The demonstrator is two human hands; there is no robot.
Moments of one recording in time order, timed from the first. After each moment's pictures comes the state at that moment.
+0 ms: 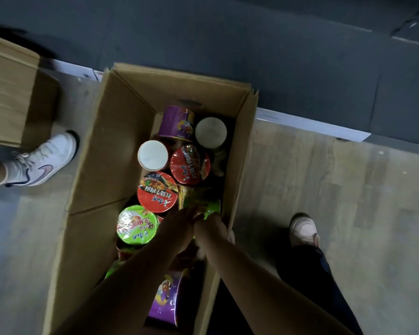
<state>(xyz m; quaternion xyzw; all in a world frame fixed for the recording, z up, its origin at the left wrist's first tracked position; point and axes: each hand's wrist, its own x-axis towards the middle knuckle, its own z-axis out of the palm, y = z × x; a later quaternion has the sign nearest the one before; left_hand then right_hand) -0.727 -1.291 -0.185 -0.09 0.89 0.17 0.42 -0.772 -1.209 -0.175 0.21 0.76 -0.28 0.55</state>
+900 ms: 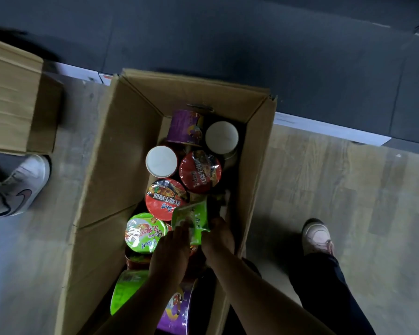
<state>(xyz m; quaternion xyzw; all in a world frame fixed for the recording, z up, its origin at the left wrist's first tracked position) -0.665 -1.314 -0.223 -0.09 0.93 0.14 0.32 -0.756 -1.229 -0.213 0.16 0.82 -0.21 0.51</state>
